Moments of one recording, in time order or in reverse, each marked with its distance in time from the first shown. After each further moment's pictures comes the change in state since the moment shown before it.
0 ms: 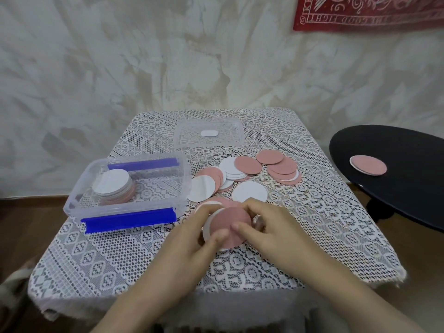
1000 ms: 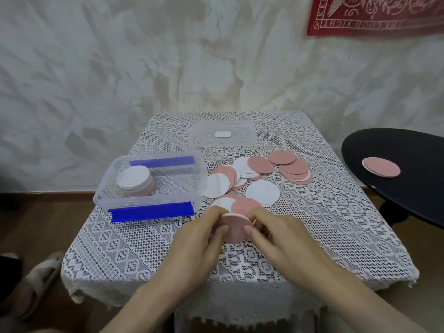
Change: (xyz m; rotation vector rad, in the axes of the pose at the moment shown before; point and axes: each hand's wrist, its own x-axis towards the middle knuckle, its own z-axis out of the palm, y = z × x) left_hand -0.010 -0.016 -0.001 0.254 0.117 0.046; right_hand -0.015 -0.007 0.016 -0.296 0.014 -0.118
